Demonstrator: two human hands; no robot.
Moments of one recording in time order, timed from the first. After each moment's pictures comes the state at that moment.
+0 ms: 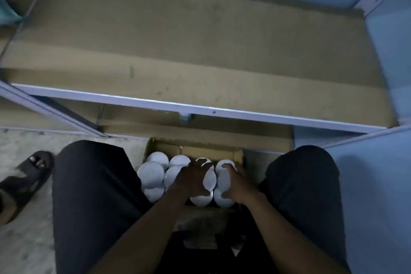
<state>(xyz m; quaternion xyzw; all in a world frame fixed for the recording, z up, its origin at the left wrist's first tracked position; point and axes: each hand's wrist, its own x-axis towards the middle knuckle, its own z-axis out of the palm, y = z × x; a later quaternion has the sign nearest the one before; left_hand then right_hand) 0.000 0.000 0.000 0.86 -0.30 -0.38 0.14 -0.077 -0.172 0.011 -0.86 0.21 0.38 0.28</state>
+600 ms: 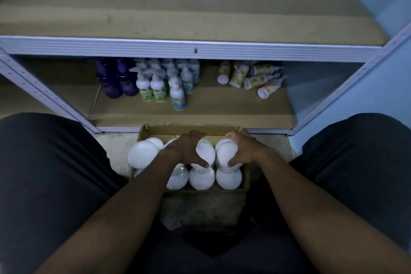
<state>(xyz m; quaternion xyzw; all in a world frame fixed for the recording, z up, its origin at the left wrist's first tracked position) -0.007 0.009 -0.064 0.86 -0.32 -0.34 0.20 -0.101 -0.210 -0.050 -0.91 0.14 0.30 0.26</state>
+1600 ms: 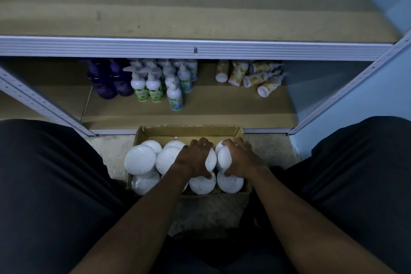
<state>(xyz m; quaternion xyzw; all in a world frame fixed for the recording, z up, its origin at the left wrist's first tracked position) -0.026 -0.015 -0.104 0.88 -0.40 -0.25 0.05 -0.114 -0.181 -0.080 -0.94 0.16 0.24 0.19</state>
